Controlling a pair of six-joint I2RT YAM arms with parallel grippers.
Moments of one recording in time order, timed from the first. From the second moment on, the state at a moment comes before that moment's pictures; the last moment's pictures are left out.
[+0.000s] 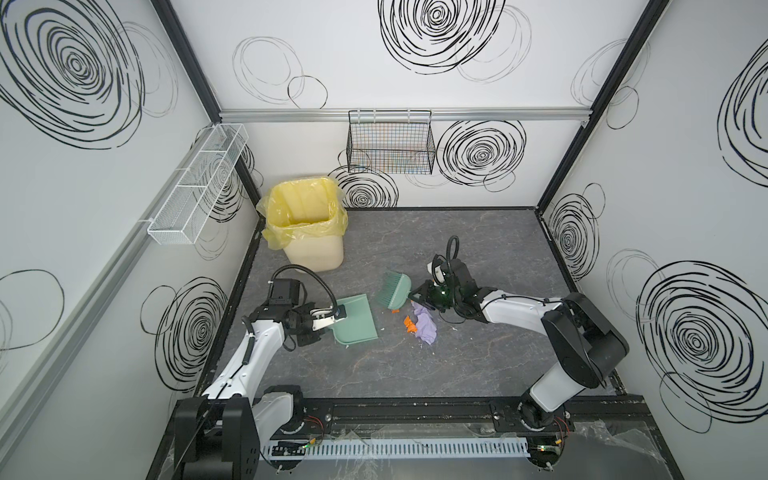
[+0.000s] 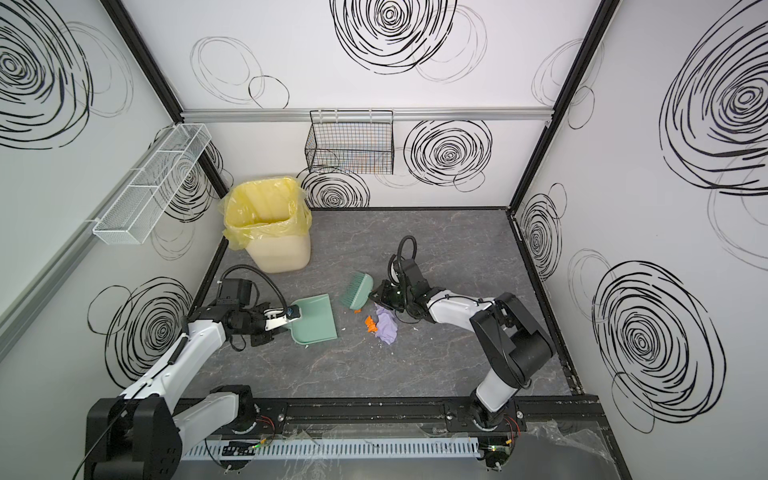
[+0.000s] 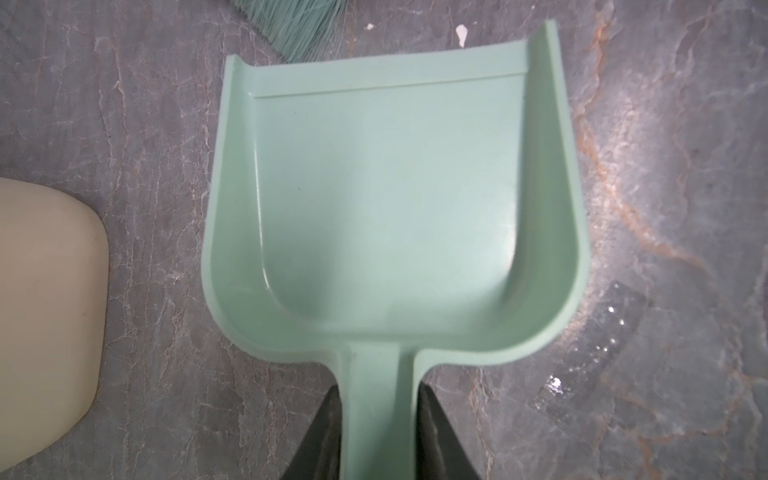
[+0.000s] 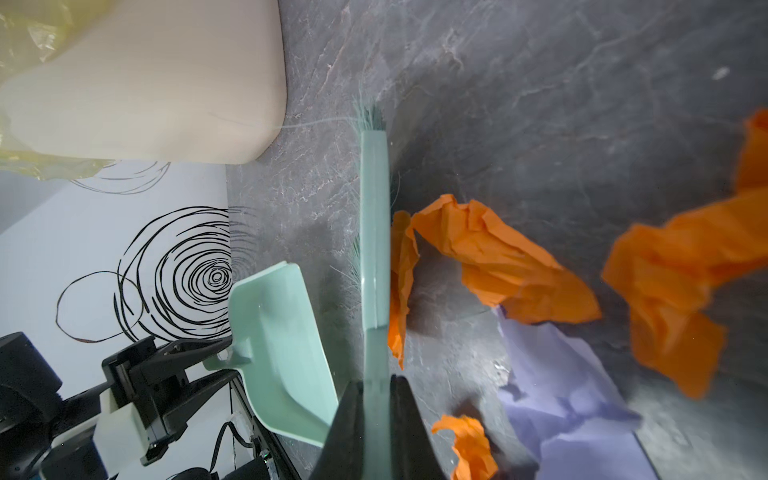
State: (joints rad) left arm 0.06 1.10 0.60 -0.71 0.41 1.30; right arm 0.59 1.60 0.76 0.15 -0.43 0.97
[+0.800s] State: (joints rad) left arm -0.18 1.24 0.64 -0.61 0.33 1.18; right arm 0.58 1.19 1.08 -0.60 0.23 0.61
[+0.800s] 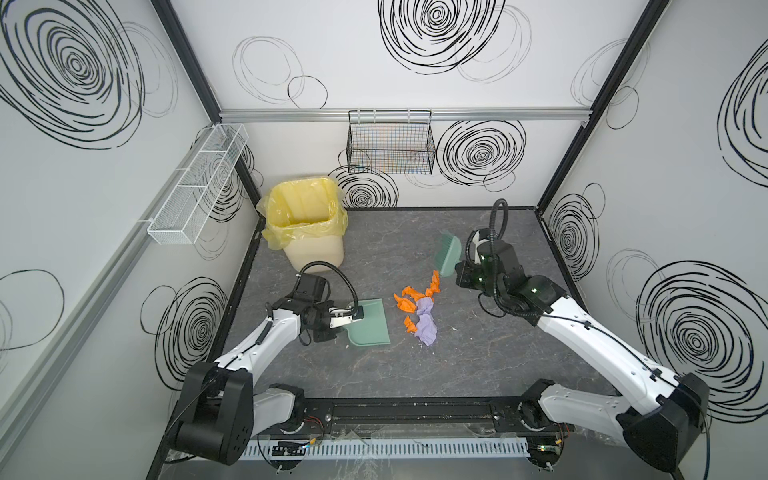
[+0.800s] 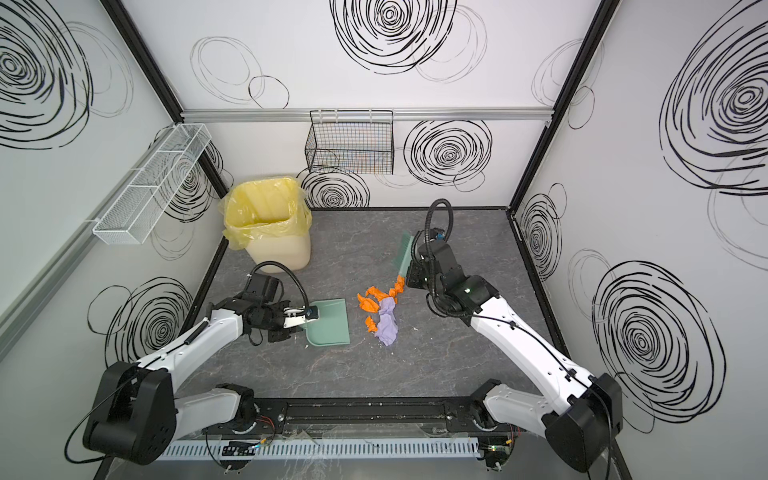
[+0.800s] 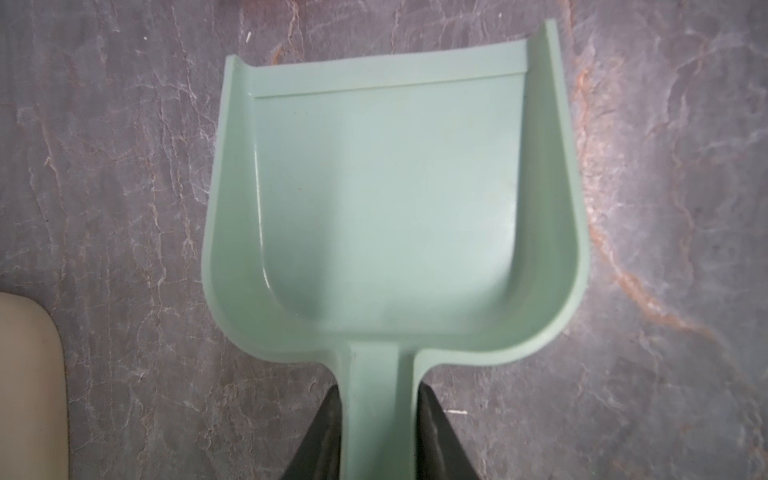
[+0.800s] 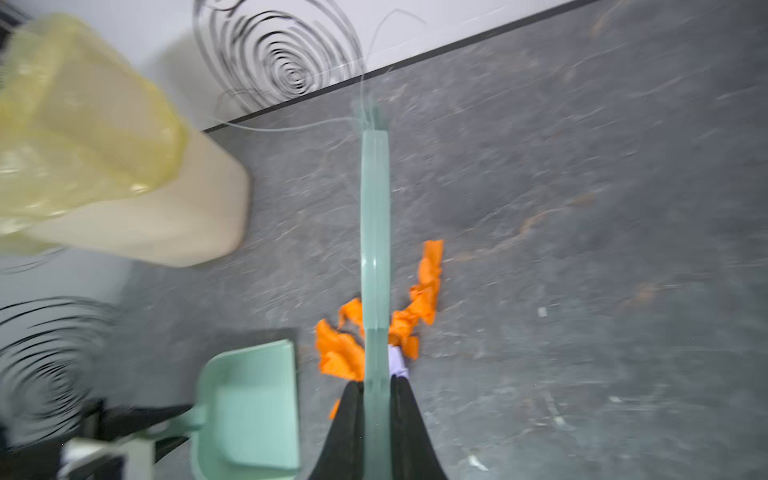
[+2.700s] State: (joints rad) left arm -0.30 1.49 0.77 -0.48 0.29 1.04; right arm 1.02 1.79 1.51 -0.93 0.27 0.60
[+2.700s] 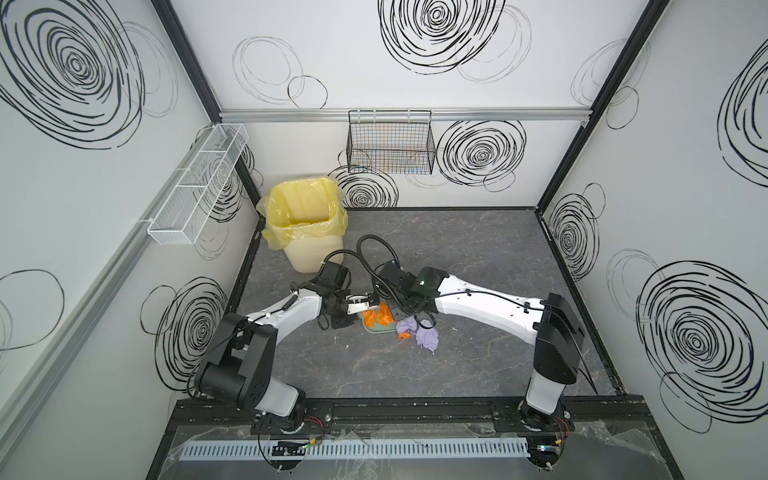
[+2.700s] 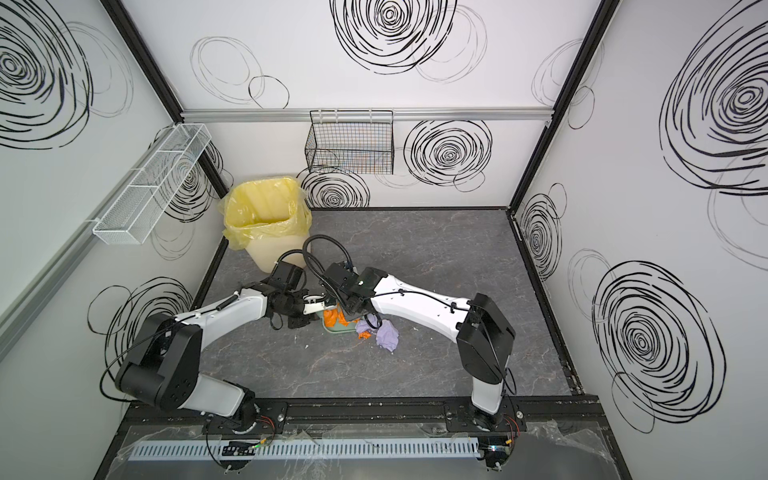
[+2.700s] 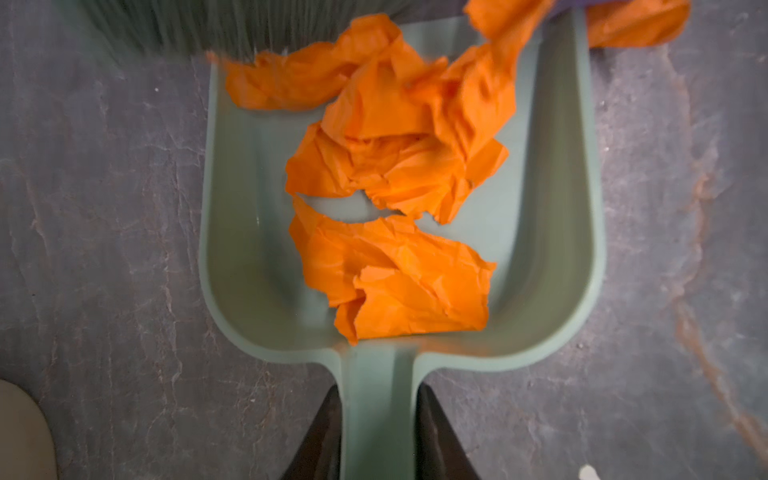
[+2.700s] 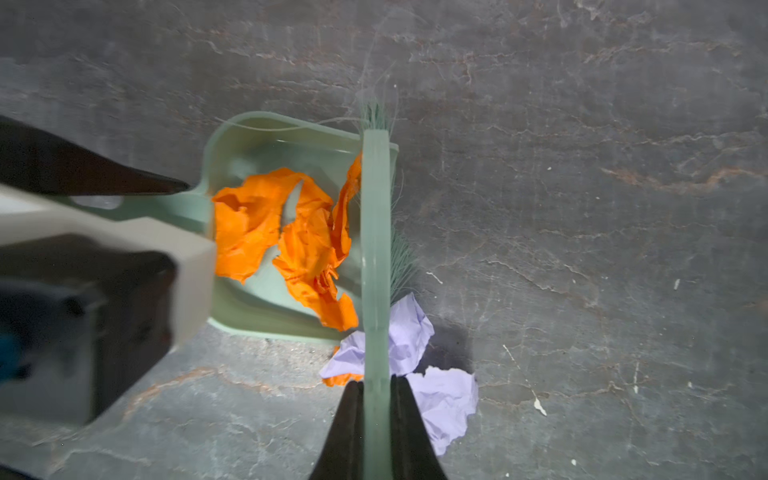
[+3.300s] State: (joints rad) left arm -0.30 1.43 0.77 -0.52 0.32 1.04; right arm 1.00 1.54 1.41 -0.91 0.28 0.66
